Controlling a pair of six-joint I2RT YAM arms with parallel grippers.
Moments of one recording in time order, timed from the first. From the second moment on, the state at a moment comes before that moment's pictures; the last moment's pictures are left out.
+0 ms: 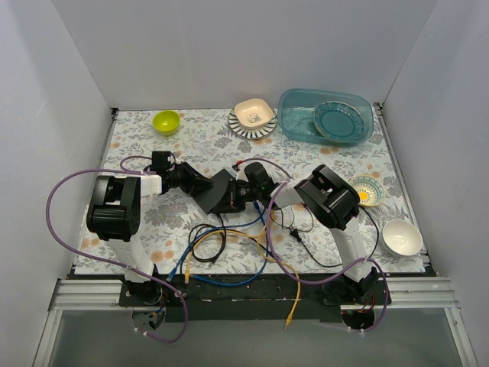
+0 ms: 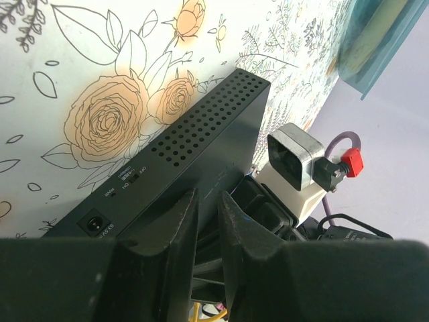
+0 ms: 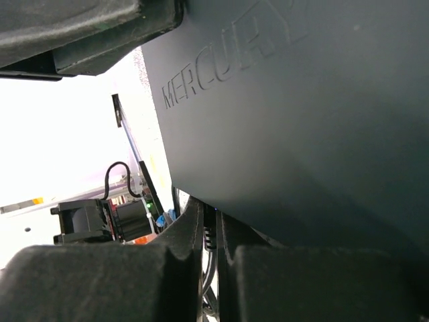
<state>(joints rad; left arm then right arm) -0.08 1.80 0.85 0.10 0.64 -1.01 0.78 2.18 1.13 0.48 -0.68 1.05</state>
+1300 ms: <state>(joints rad) -0.08 1.73 0.87 0.04 0.58 -0.99 0.70 1.71 1.11 -0.21 -0.19 0.57</state>
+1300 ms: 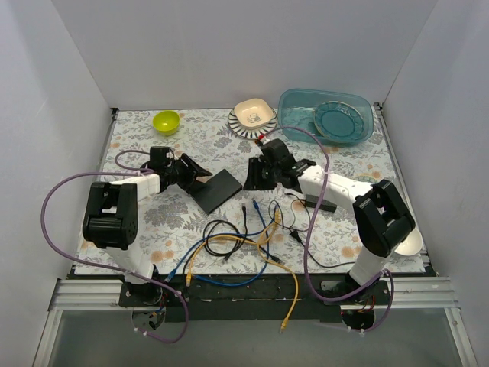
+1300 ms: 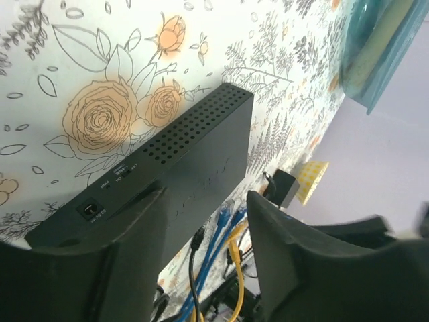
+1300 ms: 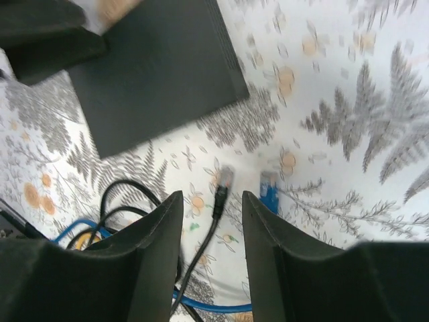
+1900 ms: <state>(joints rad) -0.25 1.34 0.81 -0.35 0.15 -0.92 0.94 1.48 1.08 -0.35 -0.23 0.27</state>
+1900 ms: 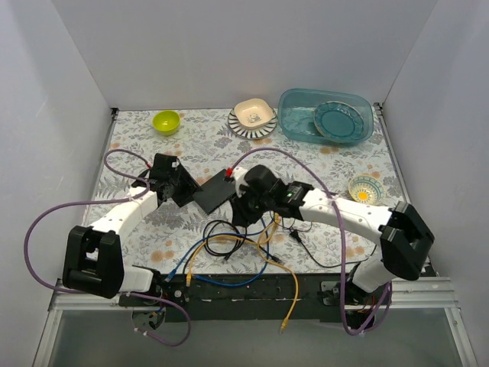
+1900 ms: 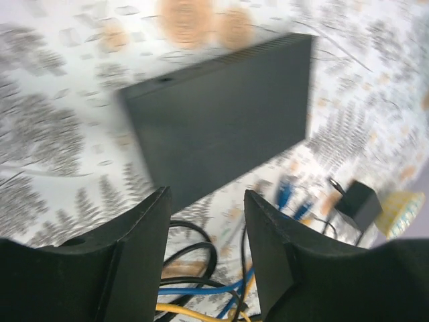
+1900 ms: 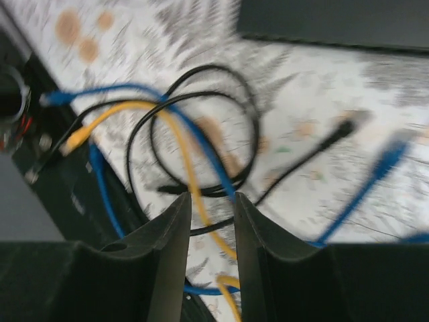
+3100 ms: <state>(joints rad) 0.05 1.23 0.54 -0.47 0.20 -1.12 1.02 1.85 1.08 -0.17 -0.20 0.44</state>
